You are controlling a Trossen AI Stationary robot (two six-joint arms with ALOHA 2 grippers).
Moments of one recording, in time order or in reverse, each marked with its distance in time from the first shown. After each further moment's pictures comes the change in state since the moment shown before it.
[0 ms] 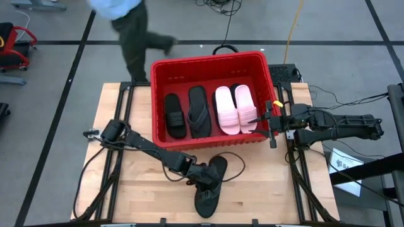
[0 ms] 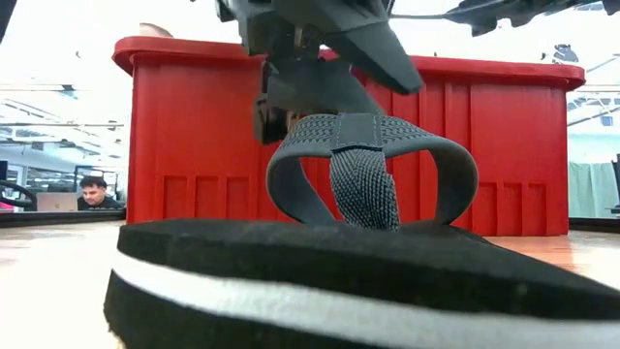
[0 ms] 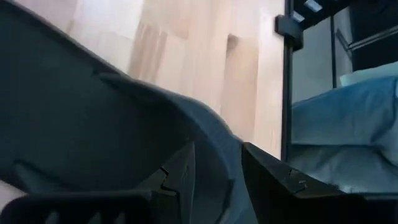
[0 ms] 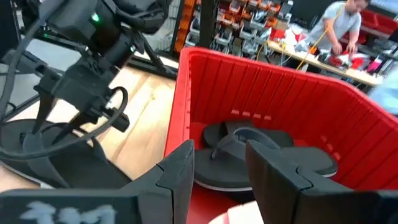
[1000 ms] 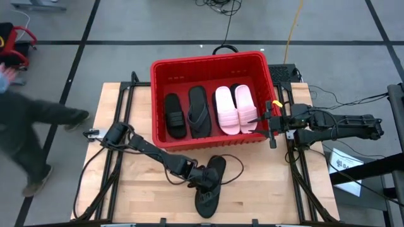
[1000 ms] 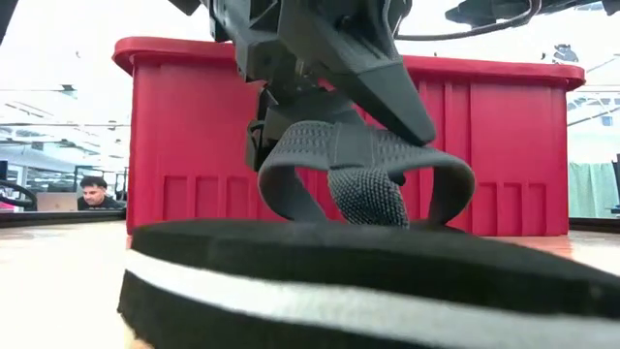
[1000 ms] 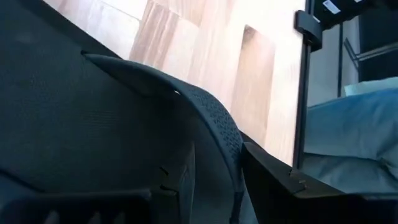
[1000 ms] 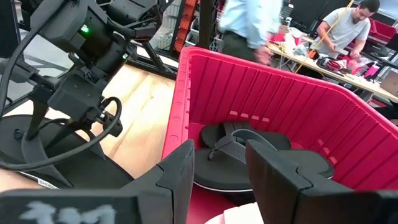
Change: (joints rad) left arm -0.019 0.055 -0.004 0.030 -0.026 -0.084; right arm 0.000 0.001 0.000 0.007 0.000 -0.033
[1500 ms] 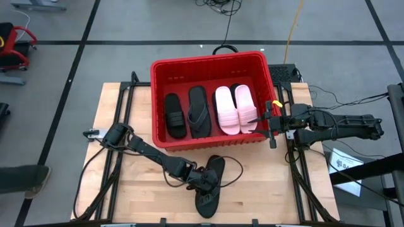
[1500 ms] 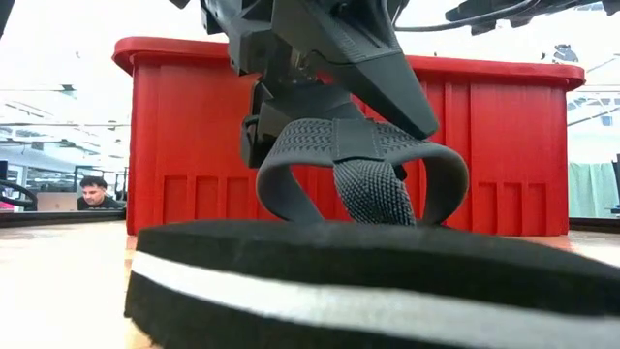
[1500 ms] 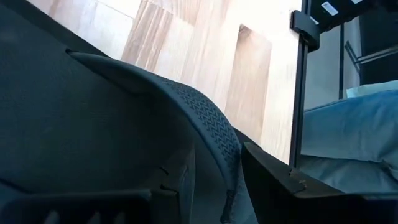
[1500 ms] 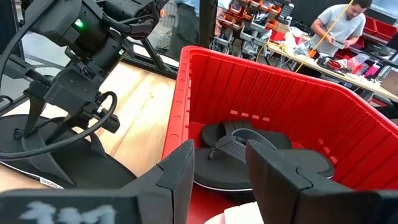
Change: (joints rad) left arm -0.021 0.001 0.000 0.007 -0.037 -0.012; right arm 0.000 0.000 0.000 -0.003 0.000 0.000
